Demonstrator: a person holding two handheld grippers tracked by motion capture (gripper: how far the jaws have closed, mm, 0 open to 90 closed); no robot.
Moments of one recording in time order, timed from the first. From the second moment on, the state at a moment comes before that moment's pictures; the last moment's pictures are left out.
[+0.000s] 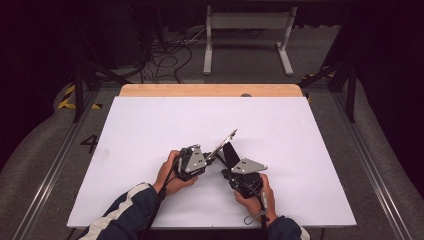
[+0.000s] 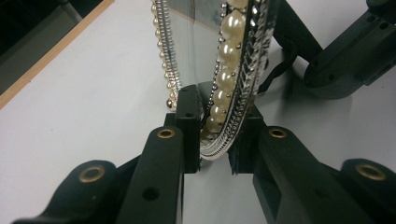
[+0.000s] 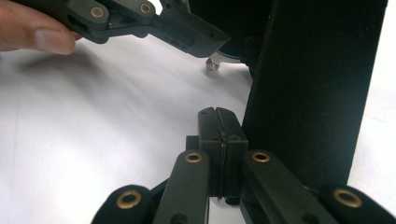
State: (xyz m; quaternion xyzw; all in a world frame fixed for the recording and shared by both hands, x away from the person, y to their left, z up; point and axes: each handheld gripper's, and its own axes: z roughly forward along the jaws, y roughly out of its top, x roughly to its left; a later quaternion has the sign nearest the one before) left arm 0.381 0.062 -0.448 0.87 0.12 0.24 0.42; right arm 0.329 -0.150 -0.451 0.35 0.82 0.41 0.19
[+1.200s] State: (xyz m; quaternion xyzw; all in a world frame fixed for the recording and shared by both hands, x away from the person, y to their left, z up) left arm 0.367 0.068 -0.446 0.87 0.12 0.24 0.41; right arm 0.325 -0.158 -0.452 0.35 0.82 0.40 0.18
